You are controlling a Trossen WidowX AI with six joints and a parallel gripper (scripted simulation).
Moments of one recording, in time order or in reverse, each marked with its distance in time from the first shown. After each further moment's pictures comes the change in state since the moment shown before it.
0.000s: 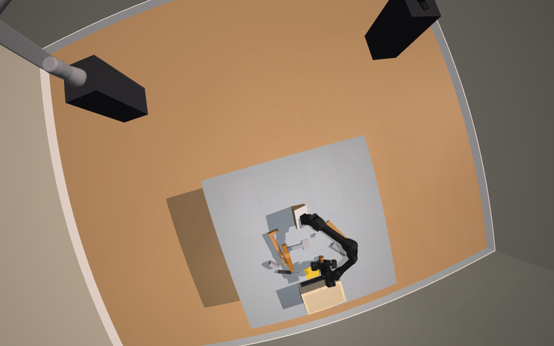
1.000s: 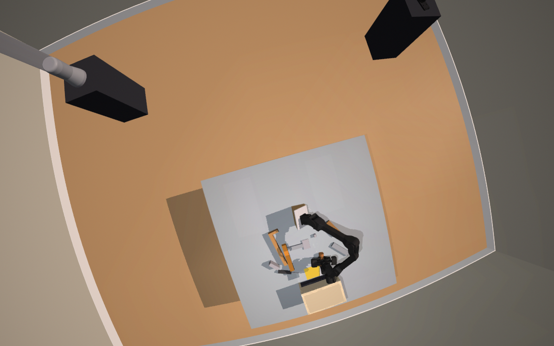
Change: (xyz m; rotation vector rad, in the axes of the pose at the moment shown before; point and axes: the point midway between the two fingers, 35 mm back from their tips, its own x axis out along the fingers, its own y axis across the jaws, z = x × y) arm 0.000 -0.001 -0.028 0.001 0.001 0.000
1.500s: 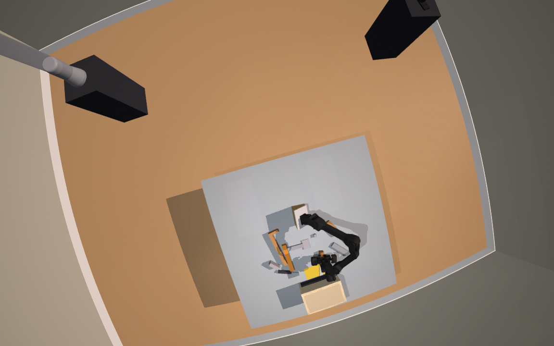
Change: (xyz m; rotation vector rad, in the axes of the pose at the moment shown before) arm 0.000 0.000 -0.015 0.001 0.001 0.000
